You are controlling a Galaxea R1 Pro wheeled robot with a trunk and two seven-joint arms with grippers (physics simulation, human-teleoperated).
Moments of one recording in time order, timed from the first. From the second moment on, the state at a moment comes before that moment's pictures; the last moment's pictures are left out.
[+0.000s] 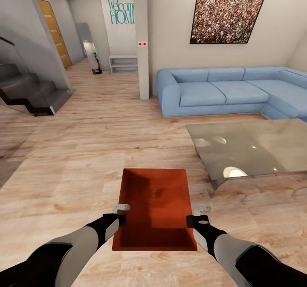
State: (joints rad) left arm -0.89 -0.12 0.01 -0.02 0.06 0.18 0.19; right arm -0.84 0.09 0.50 0.00 -0.45 -0.05 -0.21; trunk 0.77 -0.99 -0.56
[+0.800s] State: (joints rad) left arm -0.89 -0.12 0.00 -0.02 0.06 0.18 0.19; right arm -0.84 0.09 0.50 0.00 -0.45 -0.05 -0.21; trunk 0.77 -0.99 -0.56
